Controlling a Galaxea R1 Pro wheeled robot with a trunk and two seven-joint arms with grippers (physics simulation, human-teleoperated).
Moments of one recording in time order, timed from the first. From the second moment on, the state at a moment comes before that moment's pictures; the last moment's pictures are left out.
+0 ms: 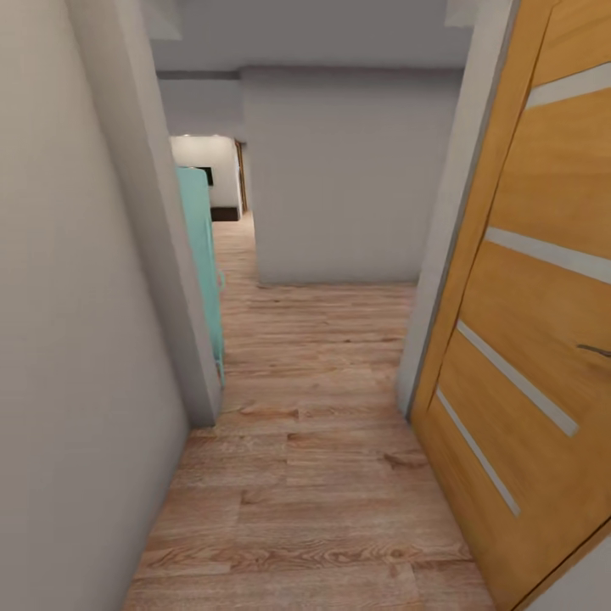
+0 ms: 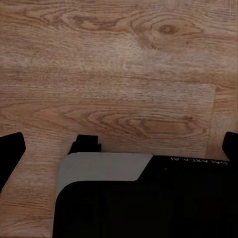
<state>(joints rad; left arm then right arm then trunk) -0.33 -0.02 0.00 0.00 0.12 -0.06 -0.02 -0.22 0.08 0.60 0.03 -0.64 -0.12 -0.12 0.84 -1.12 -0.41</state>
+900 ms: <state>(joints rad) -0.33 -0.02 0.00 0.00 0.12 -0.05 -0.02 -0.22 0.08 0.60 0.03 -0.64 -0.12 -0.12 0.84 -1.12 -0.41</state>
